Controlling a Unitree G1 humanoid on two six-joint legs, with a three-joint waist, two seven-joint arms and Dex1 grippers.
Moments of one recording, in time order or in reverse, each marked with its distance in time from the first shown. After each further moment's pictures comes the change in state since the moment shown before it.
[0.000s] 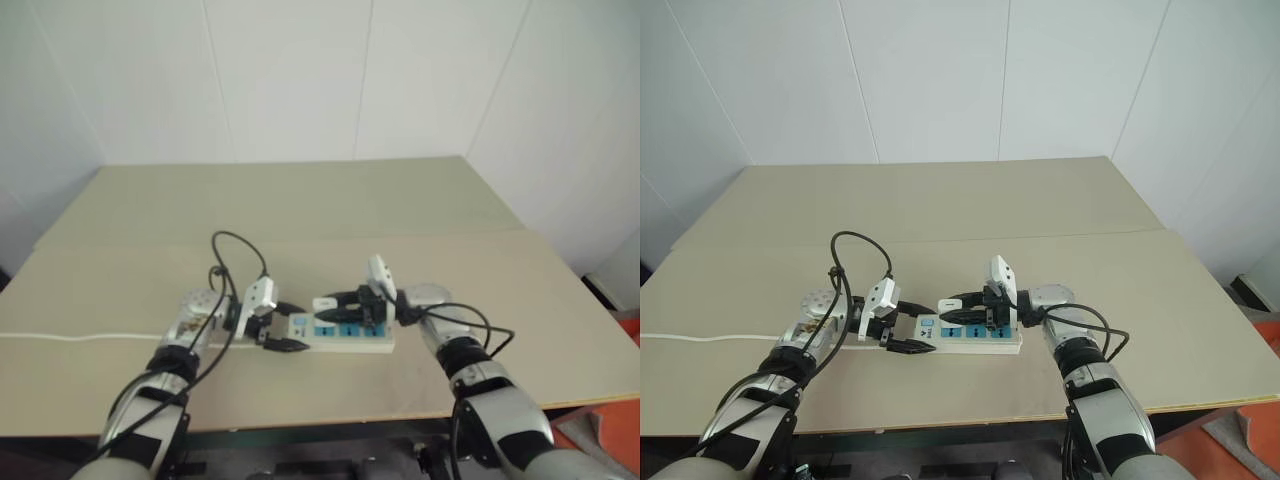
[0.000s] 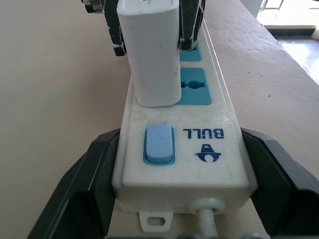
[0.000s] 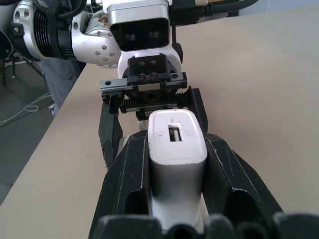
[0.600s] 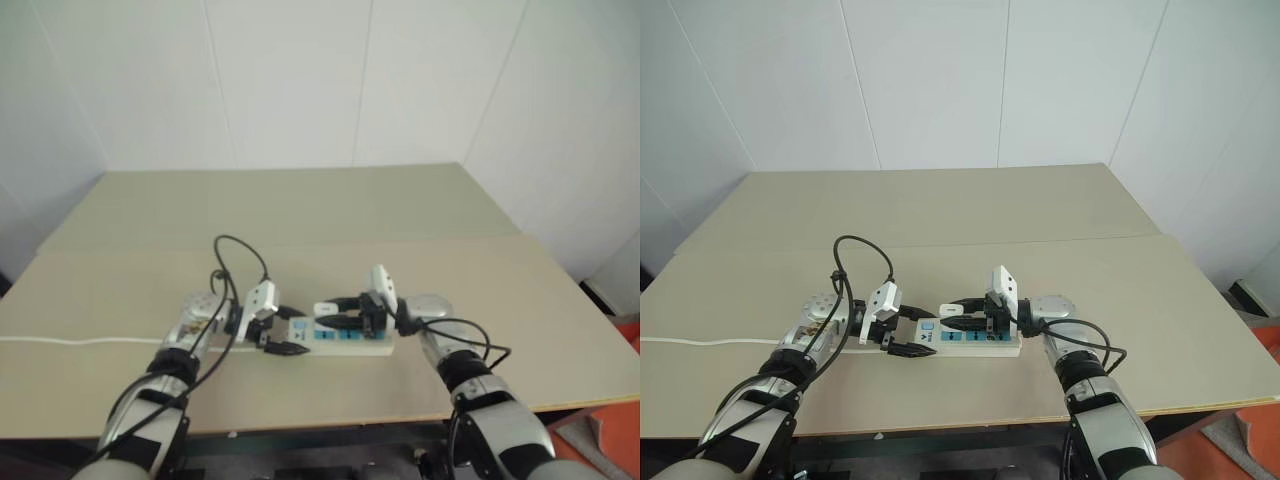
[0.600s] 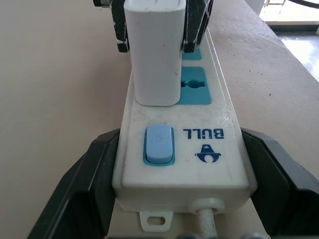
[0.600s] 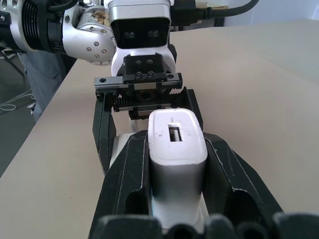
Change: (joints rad) left arm 0.010 0.003 -0.010 0.000 0.002 0.002 0.019; right arm 0.083 0.008 0.003 -0.048 0.000 -0.107 -0.061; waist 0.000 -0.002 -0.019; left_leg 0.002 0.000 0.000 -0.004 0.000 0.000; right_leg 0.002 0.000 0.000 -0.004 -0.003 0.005
